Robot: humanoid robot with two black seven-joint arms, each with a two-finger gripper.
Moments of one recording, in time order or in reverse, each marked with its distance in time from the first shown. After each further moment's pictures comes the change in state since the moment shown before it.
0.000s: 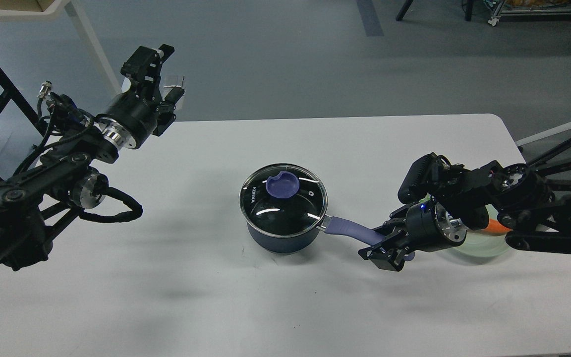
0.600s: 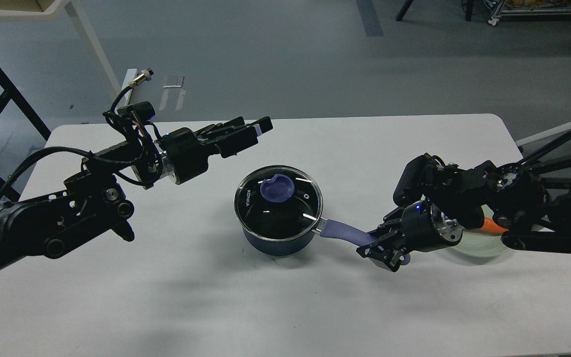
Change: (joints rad) left arm -0.041 0.010 0.157 -0.179 1.021 0.000 -0.004; right arm 0.003 0.019 0.001 -0.002 -0.034 0.000 -0.001
